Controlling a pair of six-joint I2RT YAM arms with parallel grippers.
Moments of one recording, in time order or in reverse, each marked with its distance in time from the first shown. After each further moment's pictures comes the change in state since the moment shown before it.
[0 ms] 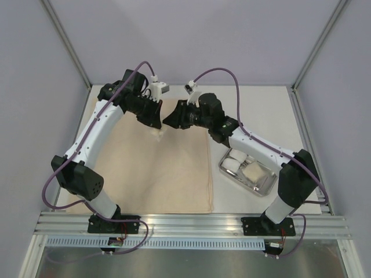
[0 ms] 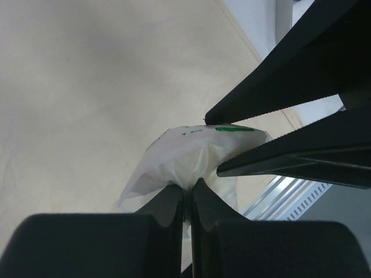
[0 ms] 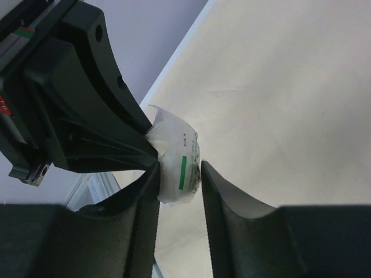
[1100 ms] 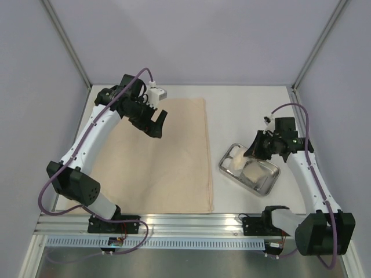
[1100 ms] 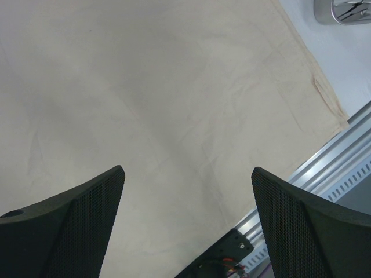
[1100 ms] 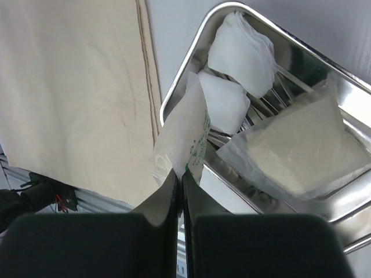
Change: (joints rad) left arm 0.000 -0.065 -0.068 -0.023 -0.100 0.074; right arm -0.703 -0.530 -0.374 -0.877 -0.105 -0.268
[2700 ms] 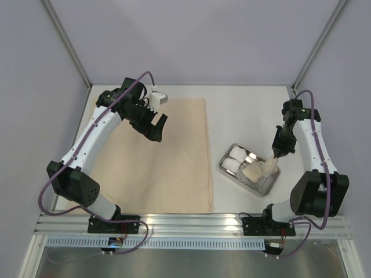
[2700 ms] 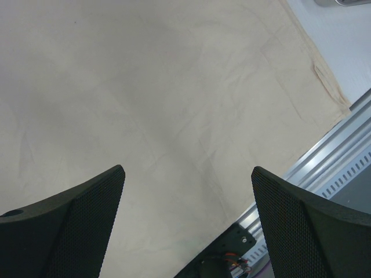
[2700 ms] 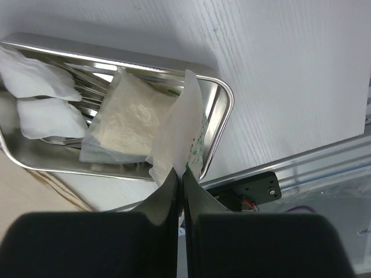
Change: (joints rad) left arm 0.000 -0.011 -0.064 0.005 0.024 0.039; right arm -0.146 0.331 0.375 -0.455 0.505 -0.072
